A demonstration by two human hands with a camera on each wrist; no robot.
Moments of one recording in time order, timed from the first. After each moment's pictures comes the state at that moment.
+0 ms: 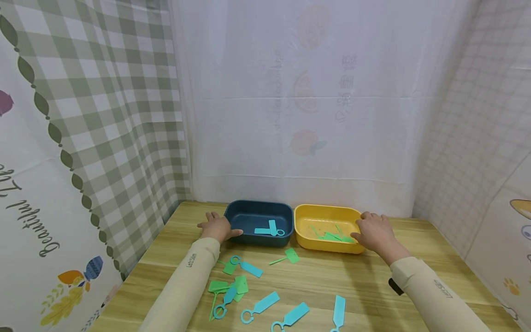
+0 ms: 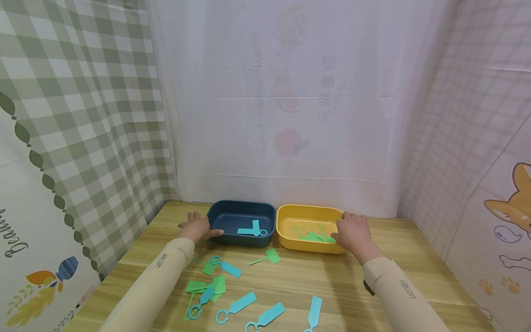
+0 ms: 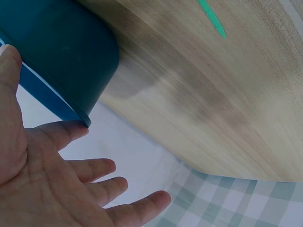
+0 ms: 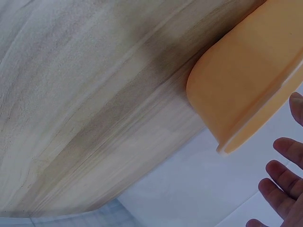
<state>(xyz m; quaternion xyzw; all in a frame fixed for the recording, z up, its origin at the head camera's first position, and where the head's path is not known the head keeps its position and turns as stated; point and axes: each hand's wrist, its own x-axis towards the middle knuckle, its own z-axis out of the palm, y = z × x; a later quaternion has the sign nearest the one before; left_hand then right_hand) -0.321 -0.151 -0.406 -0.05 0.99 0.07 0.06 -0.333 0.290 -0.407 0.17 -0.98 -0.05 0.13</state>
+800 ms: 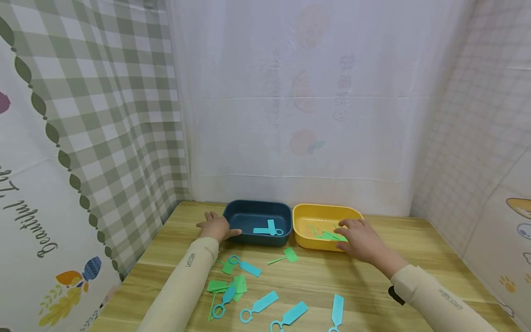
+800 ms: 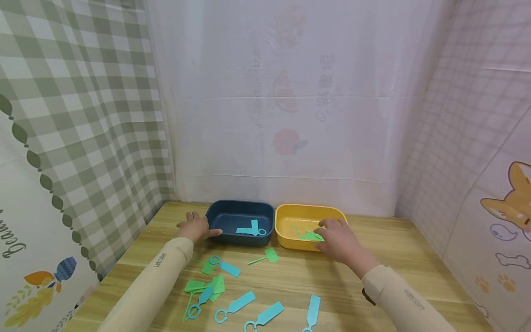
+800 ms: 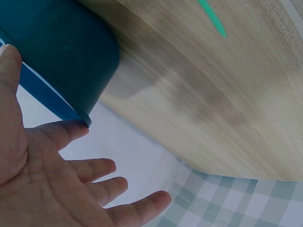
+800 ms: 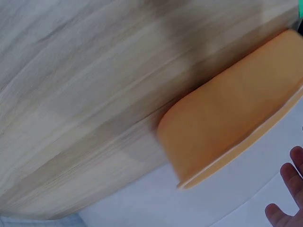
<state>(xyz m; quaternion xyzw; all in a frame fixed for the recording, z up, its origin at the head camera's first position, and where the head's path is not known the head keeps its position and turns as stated) -0.319 -0.151 -0.405 -0.04 1.00 0.06 0.06 -0.310 0.264 -0.414 0.32 -0.93 -0.01 0.17</state>
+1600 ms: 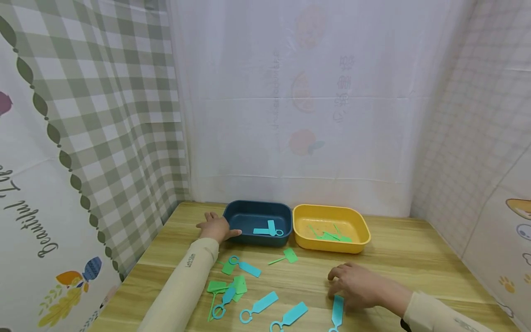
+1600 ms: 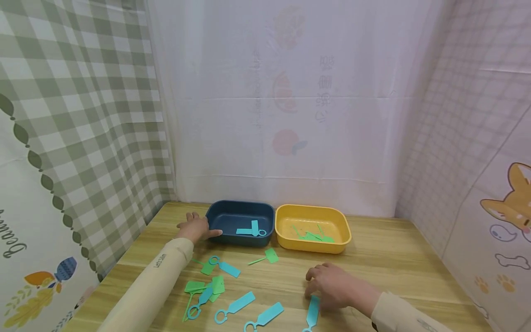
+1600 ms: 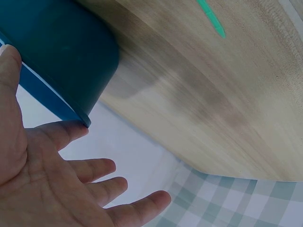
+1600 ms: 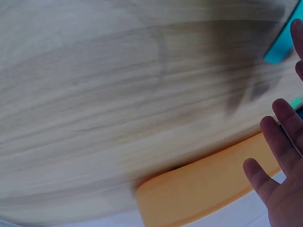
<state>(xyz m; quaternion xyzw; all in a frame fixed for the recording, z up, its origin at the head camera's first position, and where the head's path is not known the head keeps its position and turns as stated) -0.320 -0.152 -0.405 -0.04 1.00 0.06 0.06 -0.250 0.253 -0.441 0.53 -0.85 -0.03 0.01</state>
